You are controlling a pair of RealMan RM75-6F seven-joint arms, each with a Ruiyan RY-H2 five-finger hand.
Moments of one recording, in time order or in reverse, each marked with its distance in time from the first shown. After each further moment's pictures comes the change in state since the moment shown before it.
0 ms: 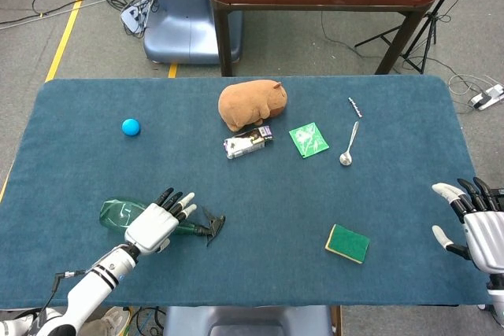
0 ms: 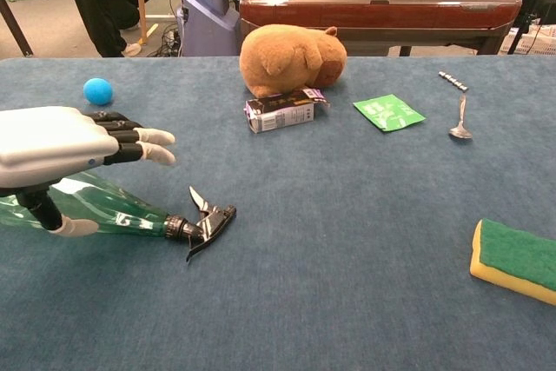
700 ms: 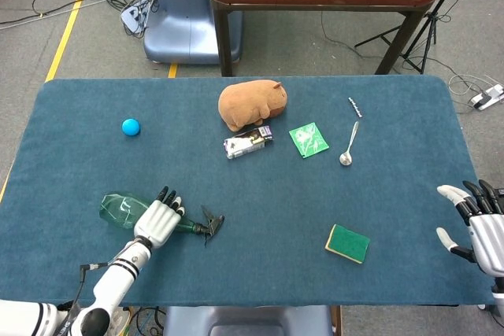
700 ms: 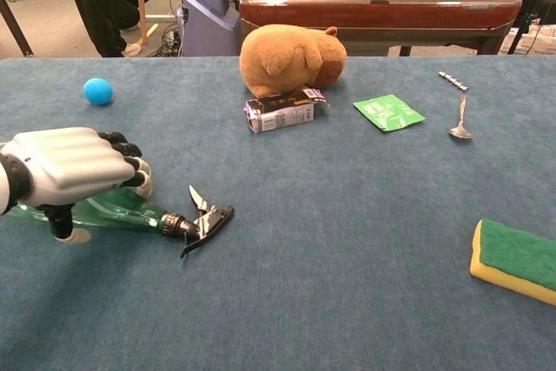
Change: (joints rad) left arm -0.215 -0.139 0.081 -0.028 -0.538 0.202 0.471; right arm -0.013 0.004 -0.006 0.011 0.001 0.012 0.020
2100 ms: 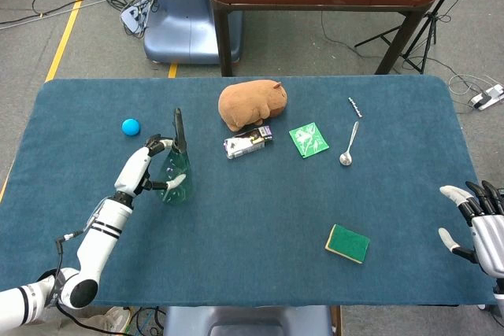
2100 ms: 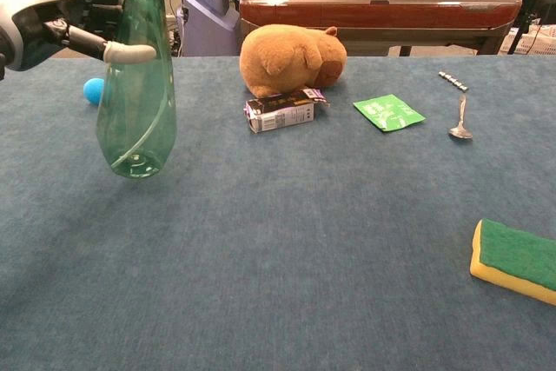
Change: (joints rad) left arm 0.141 0.028 -0.290 0.297 0.475 -0.035 -1.714; right arm -0.007 0.005 0.002 -0.010 0.008 0.002 -0.010
